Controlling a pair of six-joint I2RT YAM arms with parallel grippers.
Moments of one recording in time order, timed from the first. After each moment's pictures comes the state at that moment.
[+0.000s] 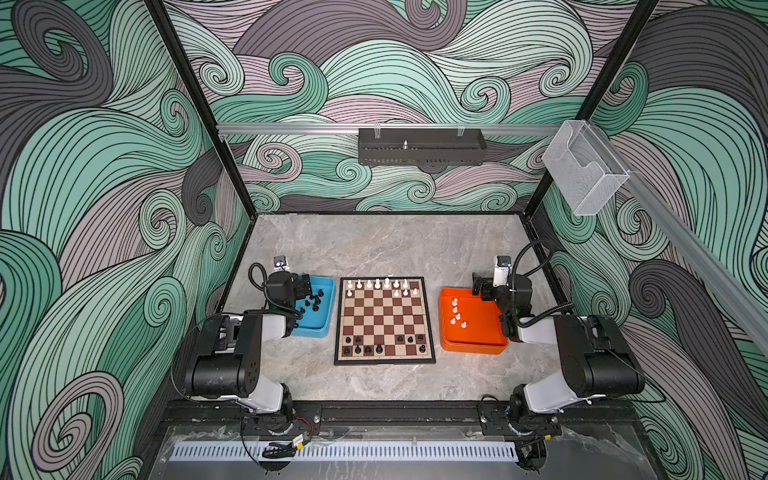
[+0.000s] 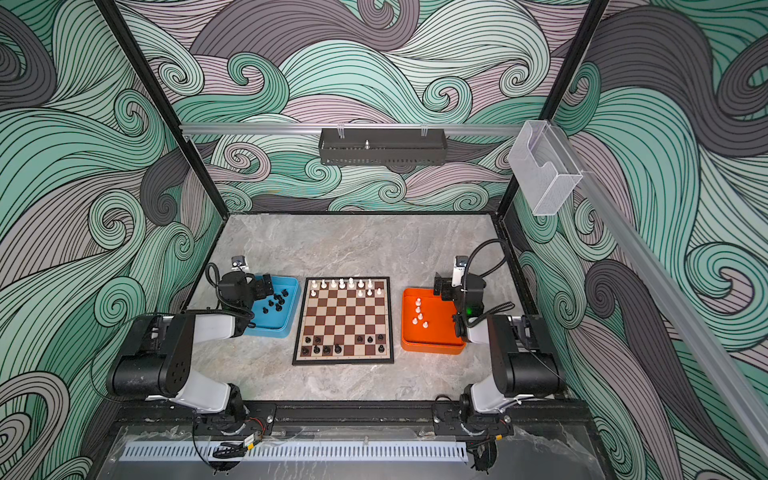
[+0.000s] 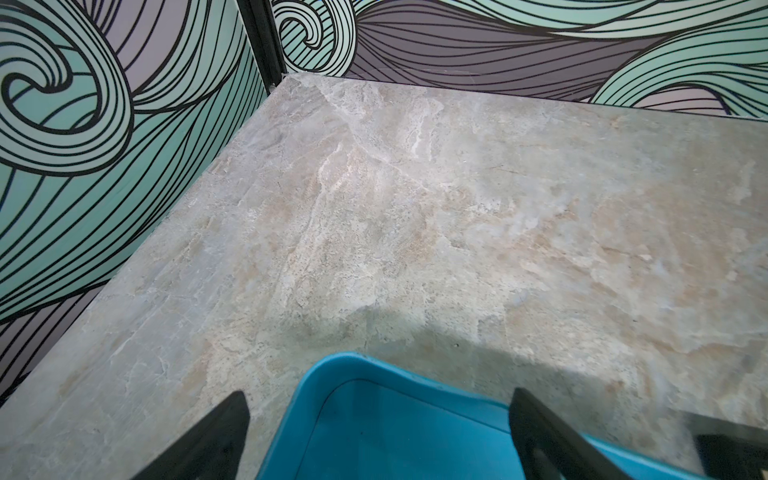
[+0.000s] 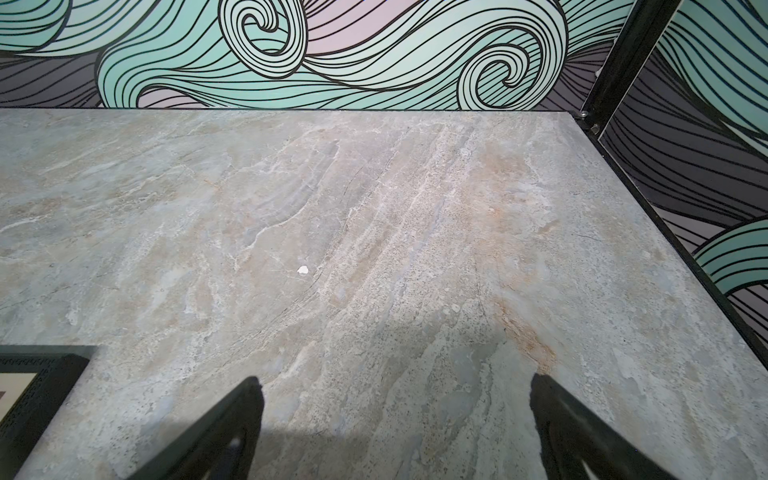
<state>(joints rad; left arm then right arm) 0.04 1.52 0.44 0.59 -0.21 -0.08 0.01 1.54 0.40 0.74 -0.02 -0.04</state>
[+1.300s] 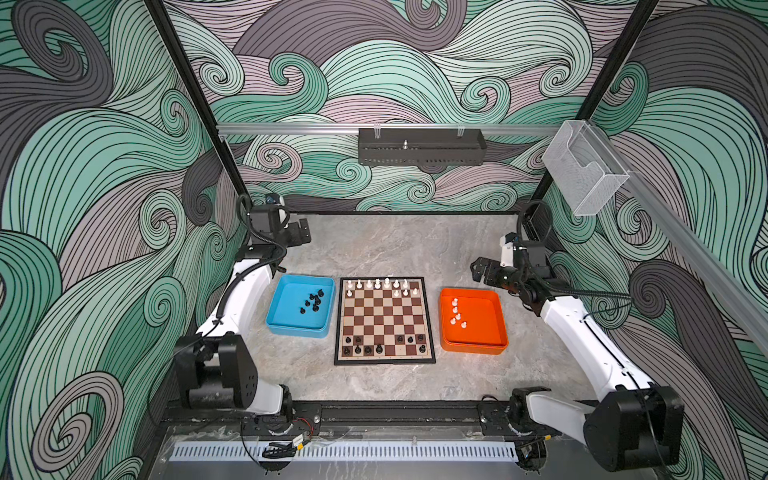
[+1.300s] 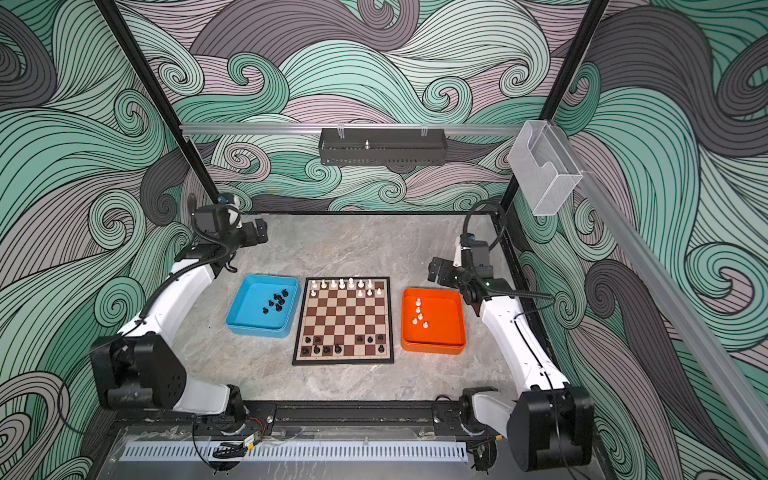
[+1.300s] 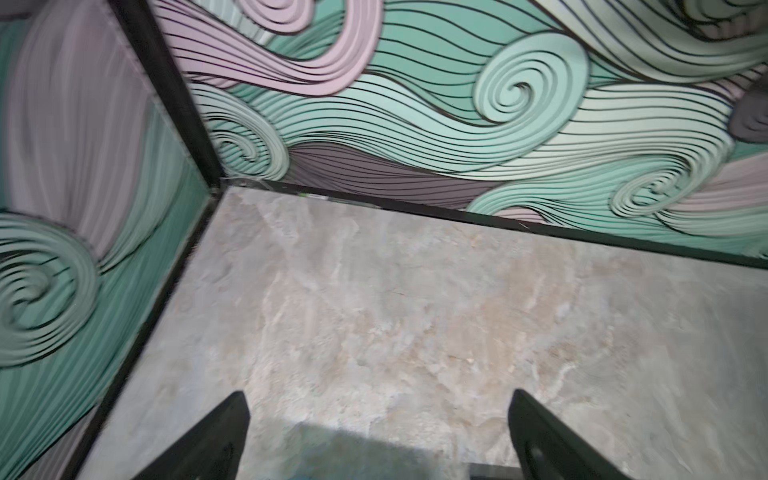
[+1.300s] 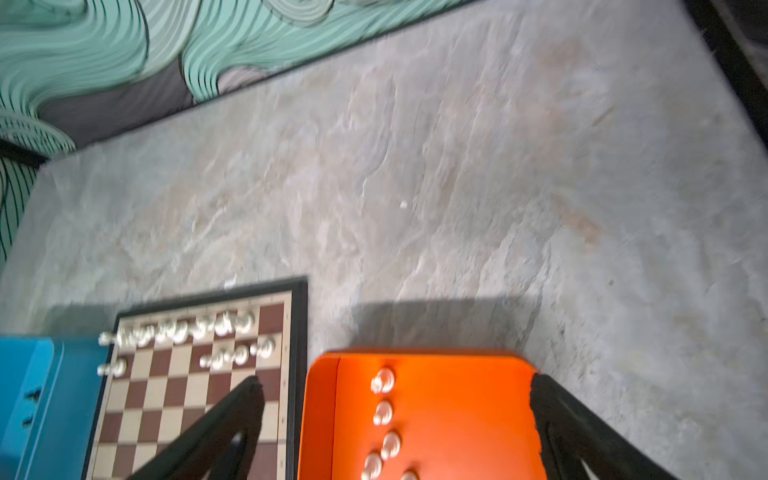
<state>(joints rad) 0.02 1.48 1.25 -0.32 0.06 -0.11 0.13 1.20 0.92 -0.53 -0.09 0.28</state>
